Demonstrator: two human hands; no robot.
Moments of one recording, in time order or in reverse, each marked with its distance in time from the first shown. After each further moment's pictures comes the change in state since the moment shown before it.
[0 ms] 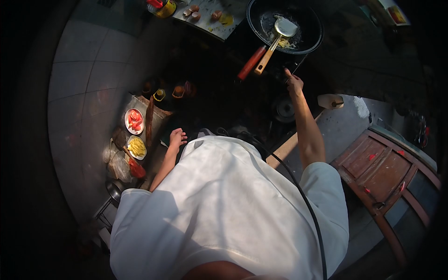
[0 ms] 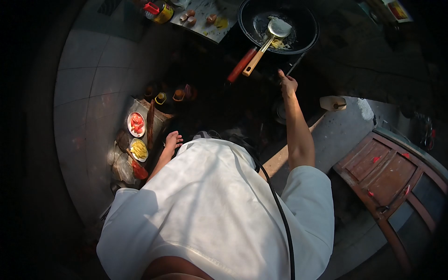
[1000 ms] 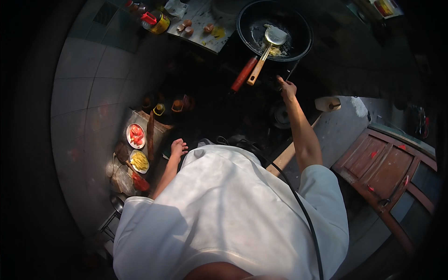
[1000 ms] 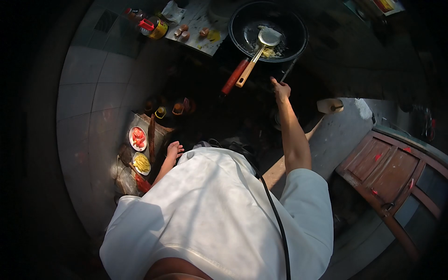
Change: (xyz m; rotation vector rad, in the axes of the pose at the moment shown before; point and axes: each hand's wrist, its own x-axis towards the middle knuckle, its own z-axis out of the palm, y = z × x) left_hand 0.011 0.008 0.006 0.015 -0.015 -0.005; right_hand 0.018 0.005 0.003 -0.114 0.012 -0.018
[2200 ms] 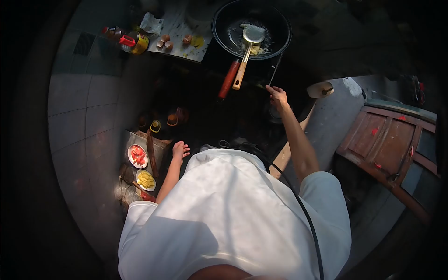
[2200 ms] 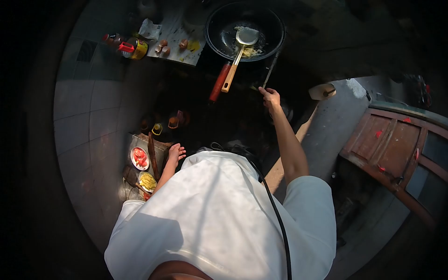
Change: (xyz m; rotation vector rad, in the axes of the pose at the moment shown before) left_hand 0.017 0.050 0.029 0.074 -0.100 0.034; right_hand -0.069 0.003 -0.028 0.098 -0.137 0.137
